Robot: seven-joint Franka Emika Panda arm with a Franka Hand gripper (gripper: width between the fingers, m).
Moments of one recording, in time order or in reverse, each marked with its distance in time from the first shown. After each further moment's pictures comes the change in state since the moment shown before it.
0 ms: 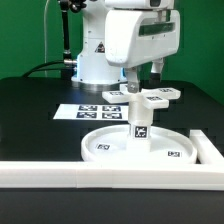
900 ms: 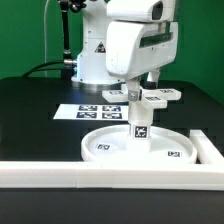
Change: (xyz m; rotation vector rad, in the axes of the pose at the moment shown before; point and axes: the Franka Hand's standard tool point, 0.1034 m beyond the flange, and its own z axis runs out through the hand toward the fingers) arm -0.002 0.001 0.012 -0.002 -0.032 -0.030
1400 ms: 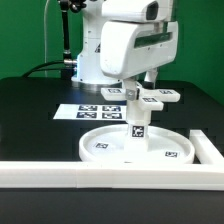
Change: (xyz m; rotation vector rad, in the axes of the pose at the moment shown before) arm -0.010 0.005 0.000 0.022 -0.003 0.153
